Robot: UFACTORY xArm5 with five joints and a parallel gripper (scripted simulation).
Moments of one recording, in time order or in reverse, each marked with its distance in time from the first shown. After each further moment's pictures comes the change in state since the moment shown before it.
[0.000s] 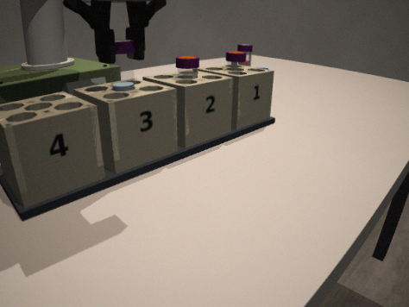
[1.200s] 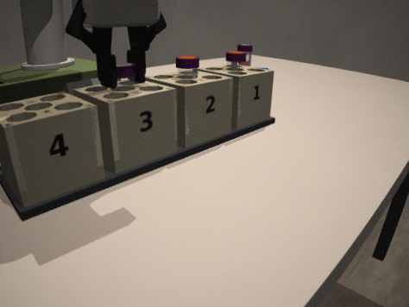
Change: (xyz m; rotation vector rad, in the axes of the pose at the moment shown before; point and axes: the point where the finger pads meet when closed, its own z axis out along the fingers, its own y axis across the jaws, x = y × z) arm 0.000 0.000 0.029 0.000 0.000 0.000
